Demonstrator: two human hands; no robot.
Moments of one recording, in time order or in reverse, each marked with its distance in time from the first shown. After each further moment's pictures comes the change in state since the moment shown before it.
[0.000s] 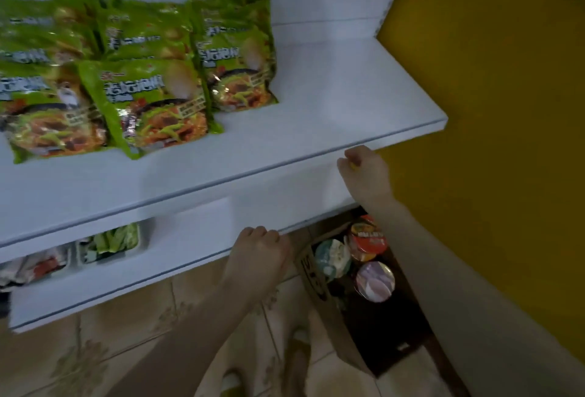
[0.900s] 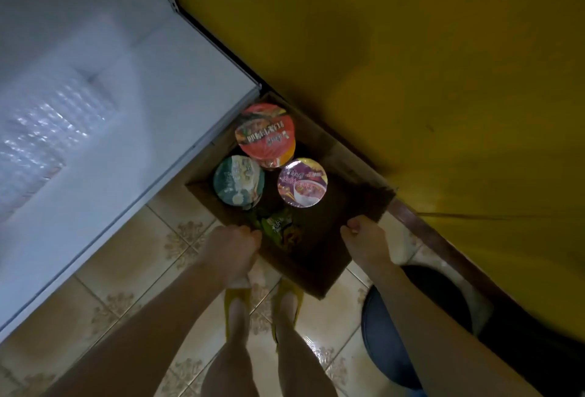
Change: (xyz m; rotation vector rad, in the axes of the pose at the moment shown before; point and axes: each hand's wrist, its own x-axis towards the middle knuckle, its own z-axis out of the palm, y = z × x) left_hand 0.084 0.198 0.248 0.145 -0.778 0.404; right_hand -0.132 0.431 0.044 0.069 -0.283 0.873
